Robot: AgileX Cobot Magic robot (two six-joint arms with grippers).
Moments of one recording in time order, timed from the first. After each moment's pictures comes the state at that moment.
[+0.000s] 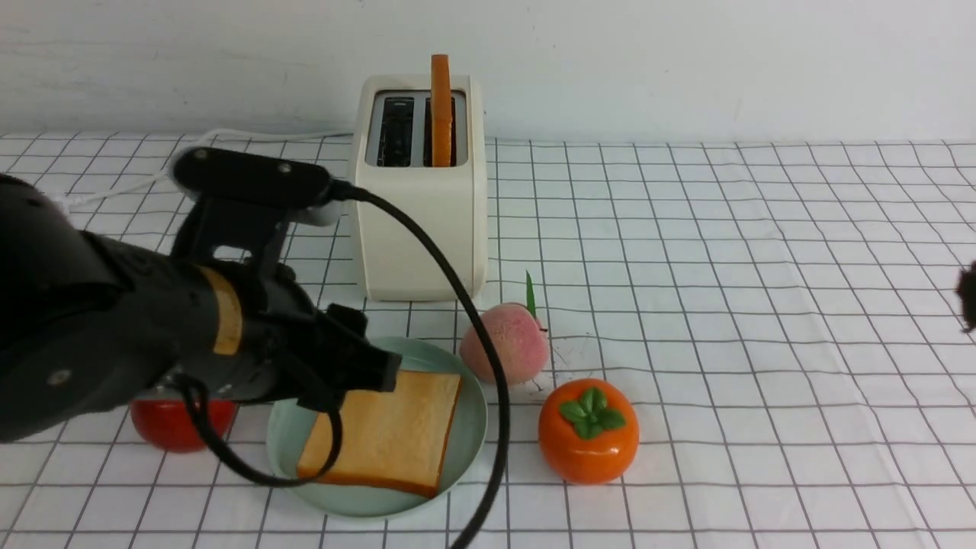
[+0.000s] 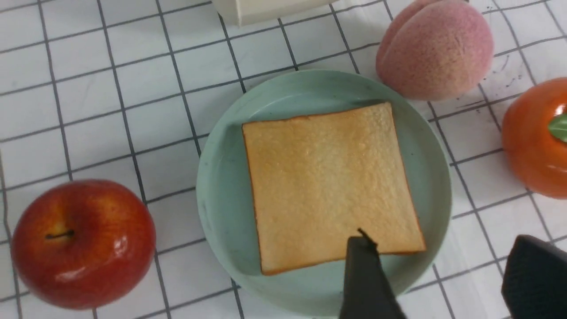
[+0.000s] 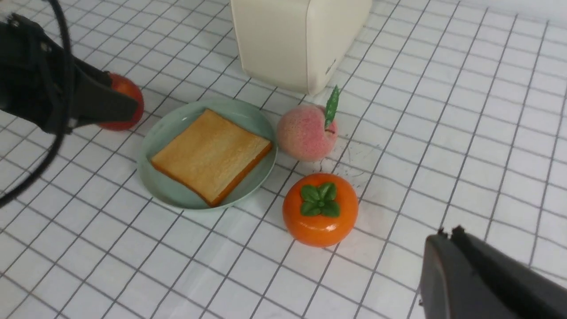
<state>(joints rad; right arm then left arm) 0.44 0.81 -1.06 0.18 0.89 -0.02 -0.63 1.22 -0.93 0.31 0.60 -0.55</state>
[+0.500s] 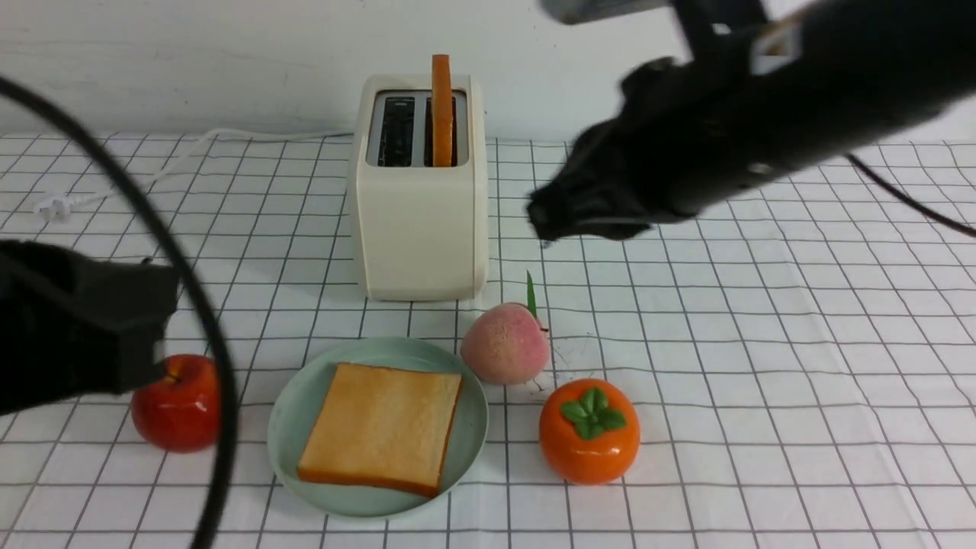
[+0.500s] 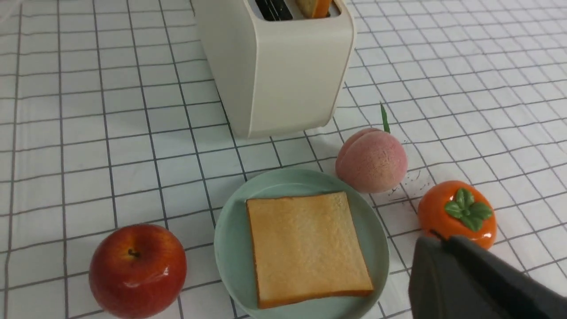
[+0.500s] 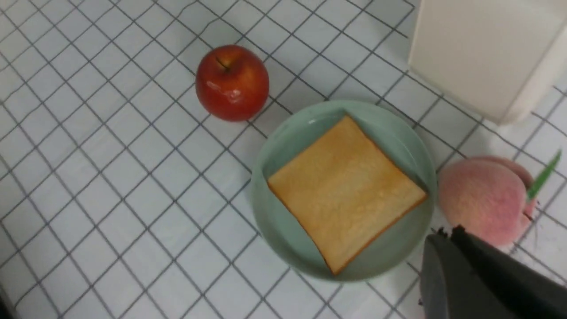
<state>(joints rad) 0.67 1.58 -1.63 0.27 0.88 -0.06 -0.63 0.71 -0.82 0.30 0.64 -0.54</state>
